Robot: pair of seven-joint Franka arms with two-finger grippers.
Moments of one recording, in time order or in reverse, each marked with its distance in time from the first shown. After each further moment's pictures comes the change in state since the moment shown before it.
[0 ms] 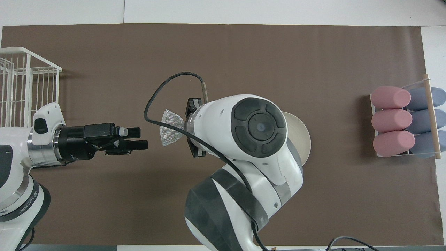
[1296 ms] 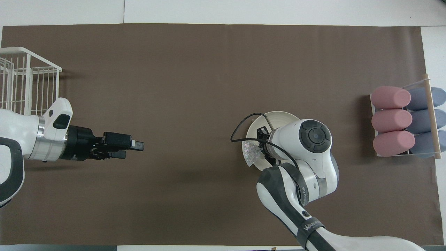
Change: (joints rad) left arm -0.002 -0.006 -0.083 0.140 0.750 0.135 -0.309; right arm -0.181 -0.086 -0.004 -0.597 0.000 0.269 -0.509
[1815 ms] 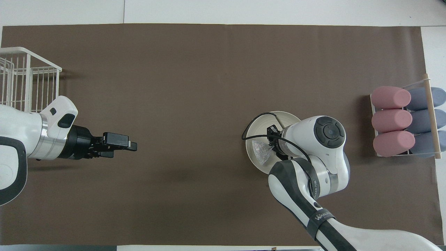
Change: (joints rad) left arm 0.000 0.000 -0.009 0.021 0.185 0.017 -0.056; right arm -0.106 -0.002 -0.001 -0.034 0.000 0.005 -0.254
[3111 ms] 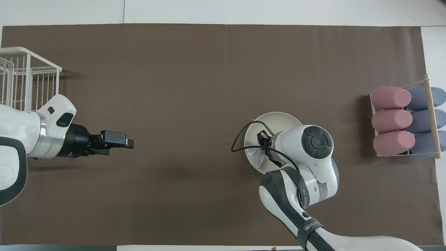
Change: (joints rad) left arm 0.000 0.000 0.000 -0.001 0.006 0.027 -0.004; right arm 0.110 -0.001 0.009 -0.017 0.001 0.066 0.057
